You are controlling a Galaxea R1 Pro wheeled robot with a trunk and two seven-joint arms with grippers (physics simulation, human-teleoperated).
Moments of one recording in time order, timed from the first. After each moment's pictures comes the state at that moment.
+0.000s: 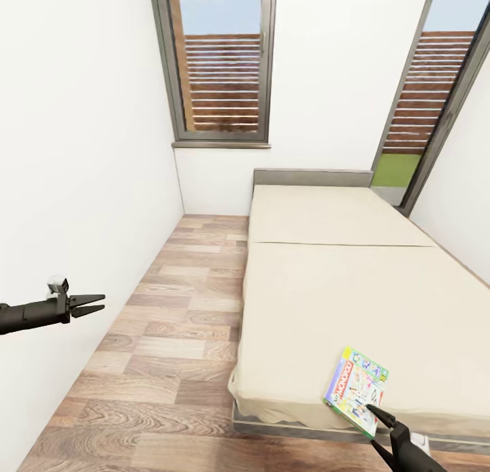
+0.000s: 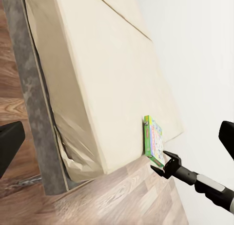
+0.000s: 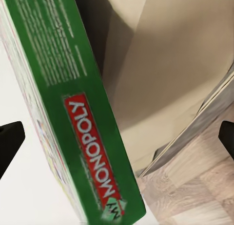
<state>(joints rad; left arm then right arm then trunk) -1.02 0.63 0.00 -0.26 0.14 0.64 -1.57 -0.27 -0.26 -0.48 -0.48 -0.83 0.72 0.71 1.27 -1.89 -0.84</state>
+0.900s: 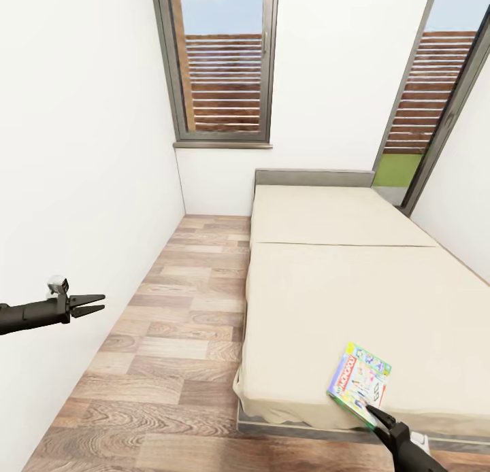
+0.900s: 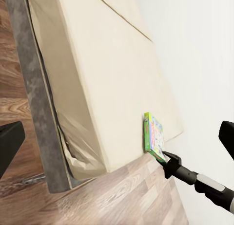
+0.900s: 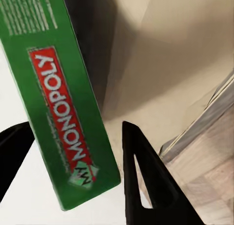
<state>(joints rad) -1.02 0.63 0.00 -0.26 0.14 0.64 -1.57 -0.27 -0.26 -0.48 -0.48 -0.83 0.72 0.71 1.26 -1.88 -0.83</state>
